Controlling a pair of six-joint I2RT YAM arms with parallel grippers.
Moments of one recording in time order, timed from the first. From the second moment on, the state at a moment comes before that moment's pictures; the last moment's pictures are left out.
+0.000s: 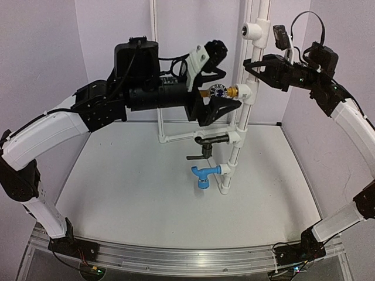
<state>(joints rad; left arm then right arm) -1.19 1.64 1.91 -0.28 0.12 0.36 0.37 1.41 1.65 -0.12 -1.12 0.12</state>
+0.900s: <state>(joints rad) -0.92 1.51 1.66 -0.21 0.40 -1.30 0.38 1.50 1.69 -0.01 -1.09 0.17</state>
